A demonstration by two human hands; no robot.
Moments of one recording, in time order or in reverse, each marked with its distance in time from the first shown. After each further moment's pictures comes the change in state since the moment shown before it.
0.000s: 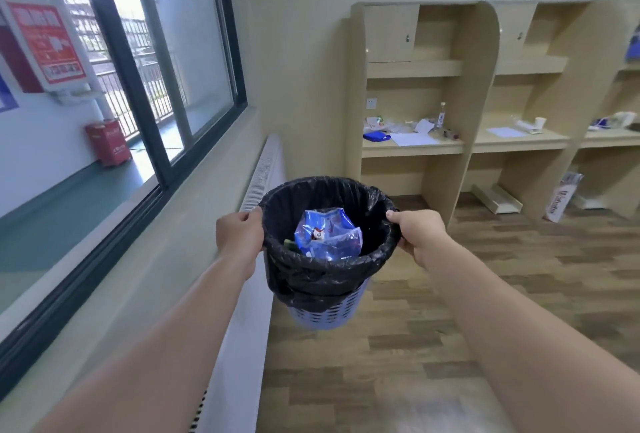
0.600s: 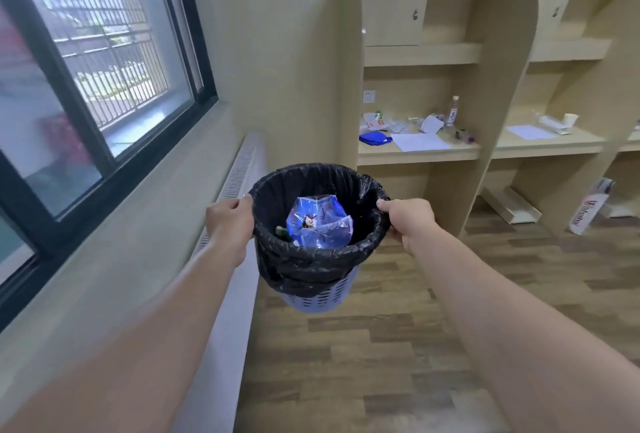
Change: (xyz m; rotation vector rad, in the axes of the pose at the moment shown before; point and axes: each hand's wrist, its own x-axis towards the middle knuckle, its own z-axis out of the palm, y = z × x) left_hand 0.284 0.015 0.248 -0.021 -0.007 -0.071; right_hand 0.339 -0.104 0.091 -0.030 0.005 0.031
